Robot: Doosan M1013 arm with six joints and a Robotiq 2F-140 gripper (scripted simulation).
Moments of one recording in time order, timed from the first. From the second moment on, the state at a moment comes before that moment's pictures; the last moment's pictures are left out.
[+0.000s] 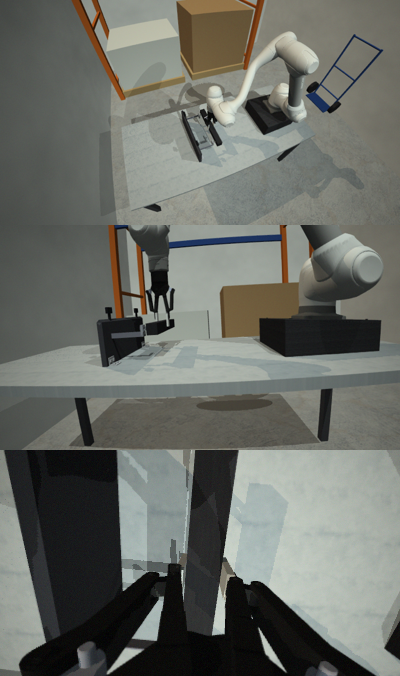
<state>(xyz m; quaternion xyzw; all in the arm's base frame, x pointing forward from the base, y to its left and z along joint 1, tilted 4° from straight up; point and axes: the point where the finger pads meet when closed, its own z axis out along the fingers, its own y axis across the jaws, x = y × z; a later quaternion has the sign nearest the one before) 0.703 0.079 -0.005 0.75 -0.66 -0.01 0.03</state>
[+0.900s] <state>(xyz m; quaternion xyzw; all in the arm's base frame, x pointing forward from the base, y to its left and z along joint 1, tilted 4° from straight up) 0.711 0.080 -0.002 0.75 -0.66 -0.01 0.03</state>
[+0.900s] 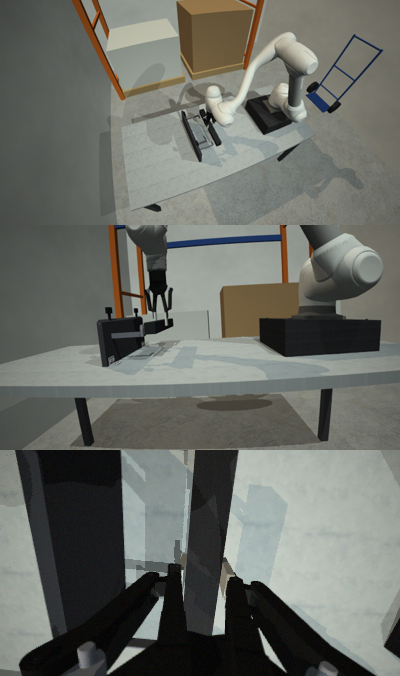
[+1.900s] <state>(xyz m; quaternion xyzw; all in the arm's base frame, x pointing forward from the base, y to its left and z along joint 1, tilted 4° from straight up) 0.711 0.080 -0.004 0.75 -0.66 -0.01 0.03</state>
